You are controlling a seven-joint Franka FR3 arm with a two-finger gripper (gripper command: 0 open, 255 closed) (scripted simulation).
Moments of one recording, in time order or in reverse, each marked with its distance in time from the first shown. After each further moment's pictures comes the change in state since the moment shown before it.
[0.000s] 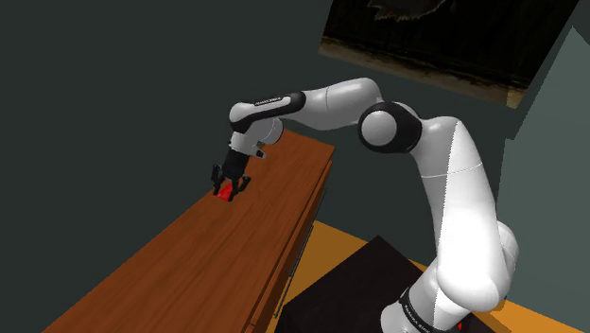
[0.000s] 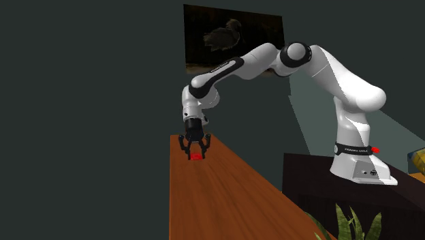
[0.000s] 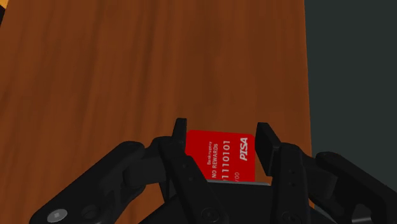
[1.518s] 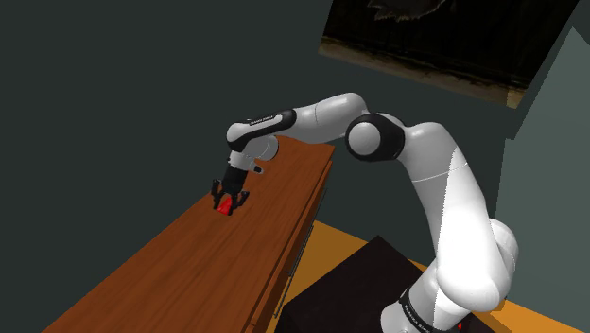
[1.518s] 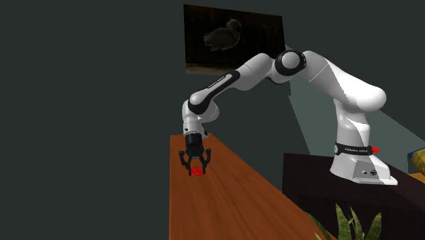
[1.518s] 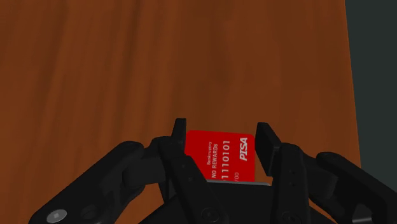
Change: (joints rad) arm 0.008 0.117 -0.006 0.024 0.000 0.073 -0.046
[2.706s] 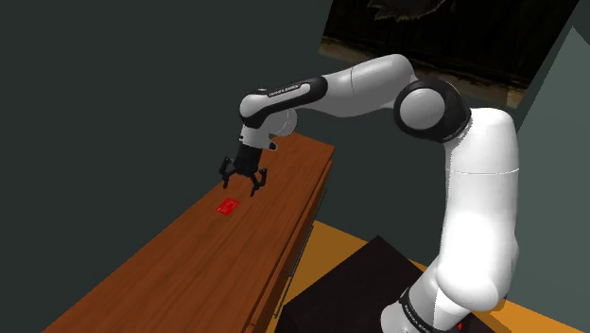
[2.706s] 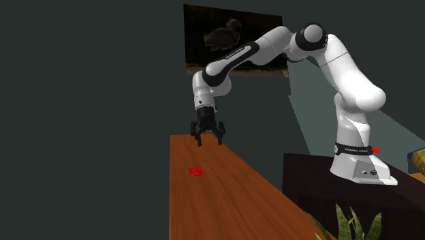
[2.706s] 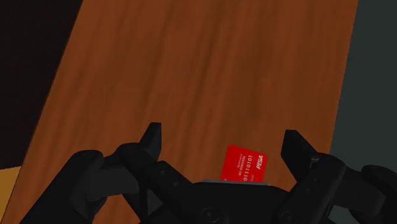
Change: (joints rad) arm -0.018 -0.376 0.014 -0.306 -0.070 -0.025 -0.110
